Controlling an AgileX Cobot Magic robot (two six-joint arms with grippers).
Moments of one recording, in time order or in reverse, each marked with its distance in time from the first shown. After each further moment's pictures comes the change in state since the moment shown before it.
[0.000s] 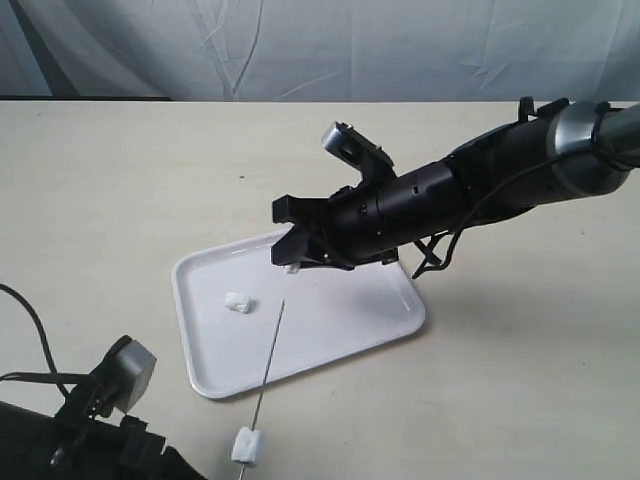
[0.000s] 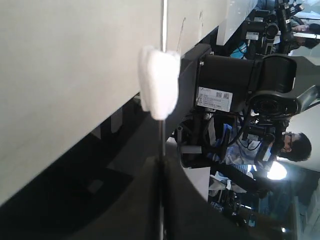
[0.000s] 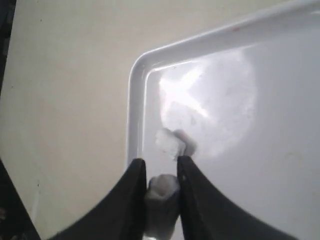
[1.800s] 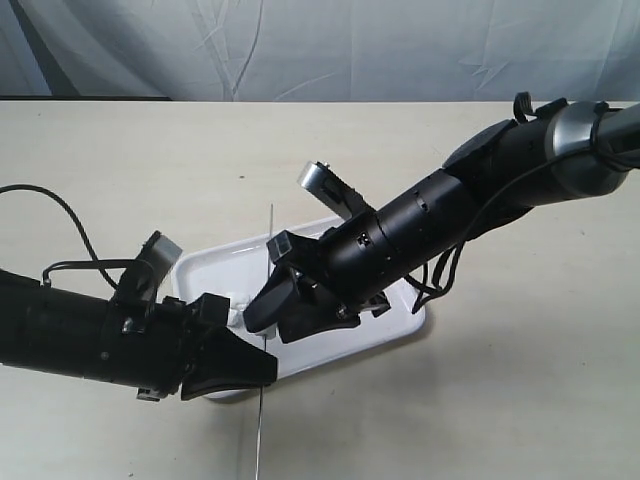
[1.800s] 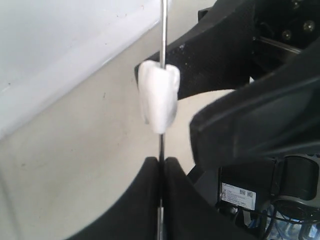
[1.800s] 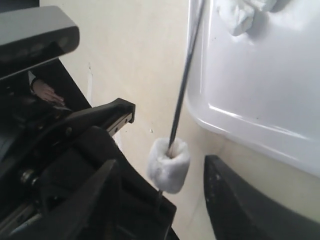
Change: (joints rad) left arm 0.000 0.005 -0.282 -0.029 -0.227 -0.190; right arm 0.010 0.000 0.000 -0.227 0.361 0.199
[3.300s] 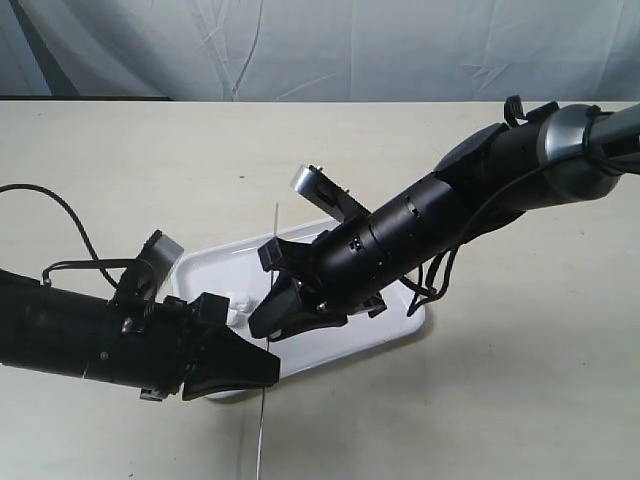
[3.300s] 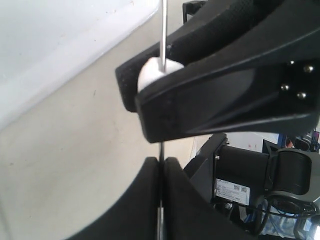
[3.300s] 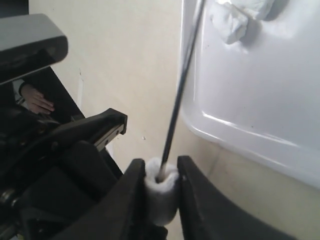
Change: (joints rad) left arm 0.000 0.000 0.000 0.000 0.024 0.008; right arm 0.024 0.000 0.000 0.000 -0.052 0.002
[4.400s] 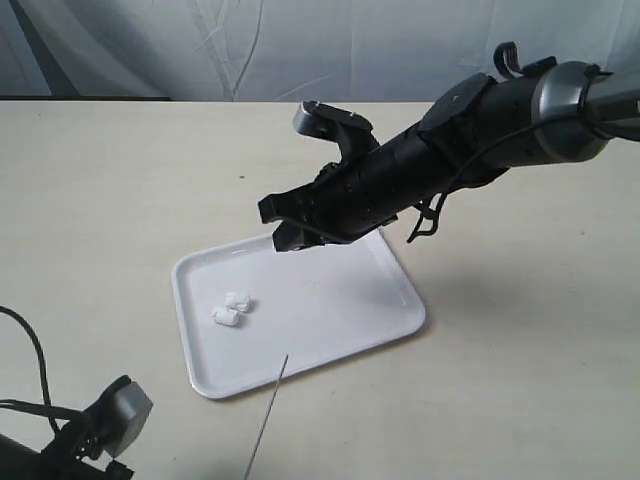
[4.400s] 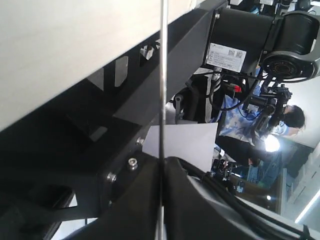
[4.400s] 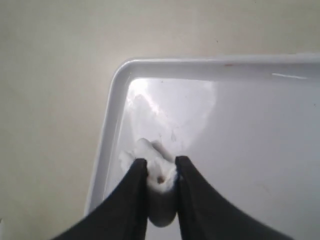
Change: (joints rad) left arm 0.002 -0.004 0.314 0.164 0.217 0.094; right arm 0.002 -0.005 -0.147 -0.188 -0.368 0.010
